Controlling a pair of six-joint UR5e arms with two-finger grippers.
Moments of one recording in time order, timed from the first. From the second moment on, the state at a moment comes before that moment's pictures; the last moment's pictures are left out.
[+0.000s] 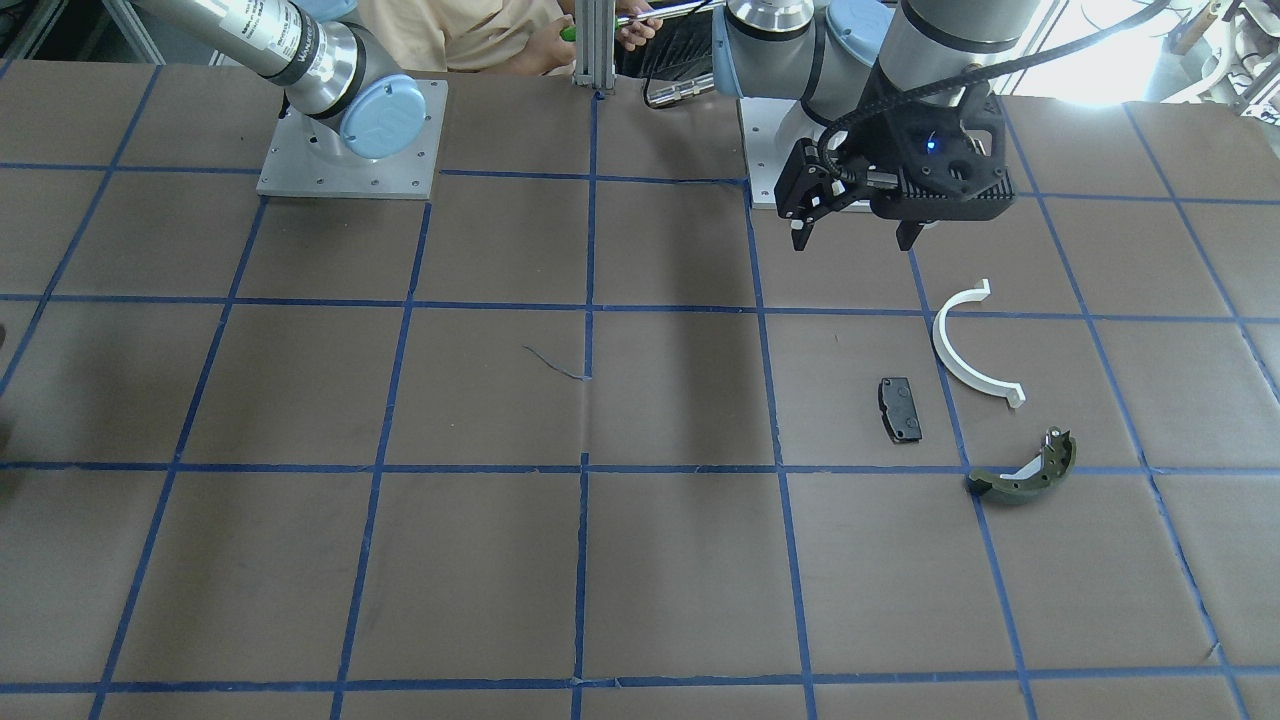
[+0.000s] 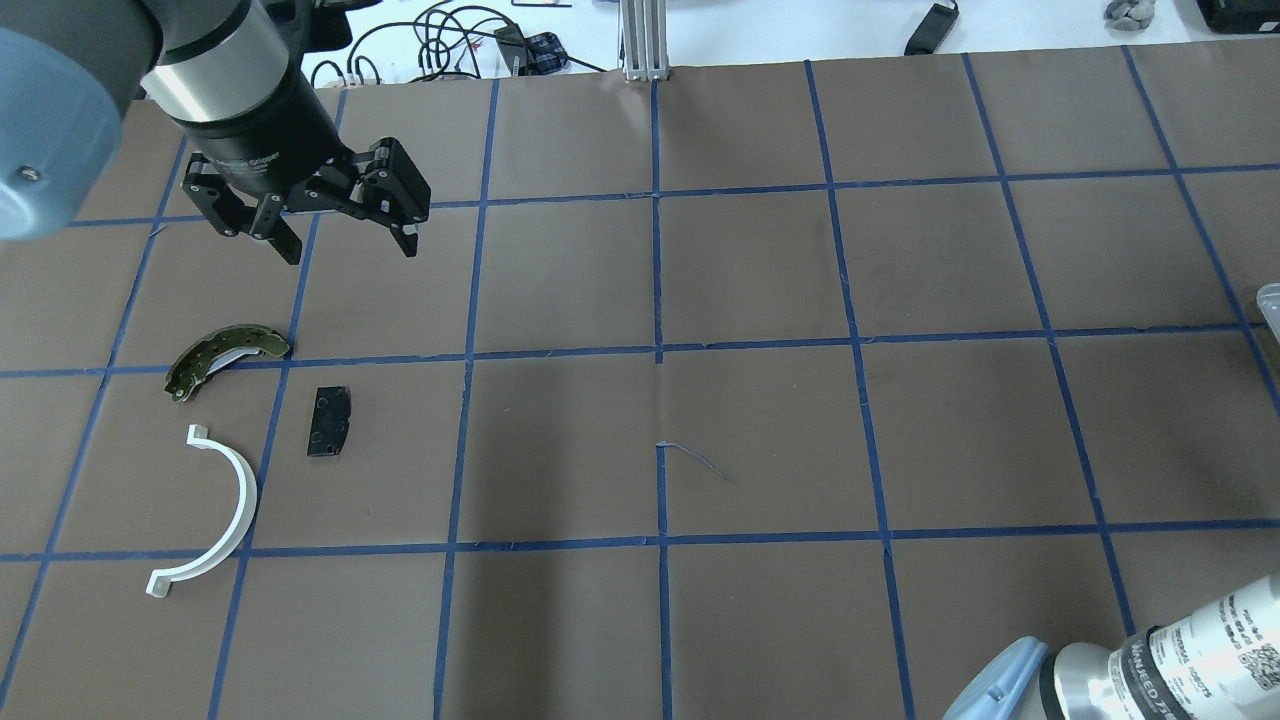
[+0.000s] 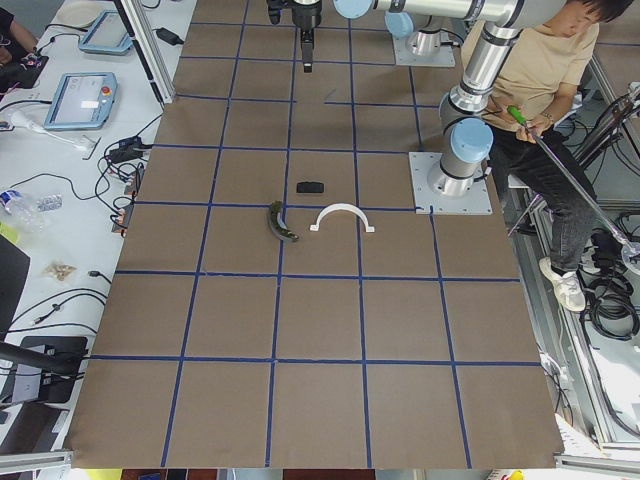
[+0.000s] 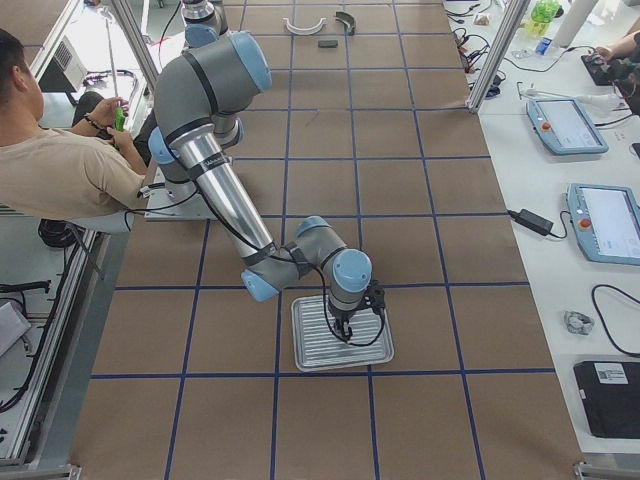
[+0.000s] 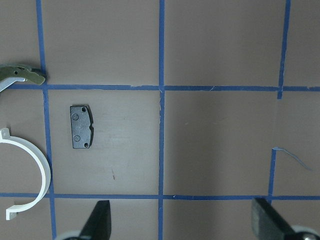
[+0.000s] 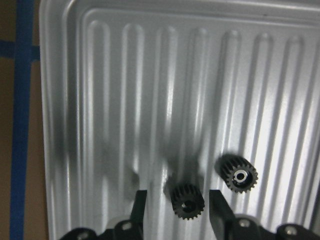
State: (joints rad) left arm -1.61 -1.56 -1.53 -1.62 1.58 -0.06; right arm 0.63 -0.98 1.62 -2.23 -1.64 -1.12
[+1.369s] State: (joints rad) left arm -1.60 -1.56 -1.54 -1.60 1.57 -0.06; right arm 0.66 -1.08 1.62 -2.17 -1.68 -1.13
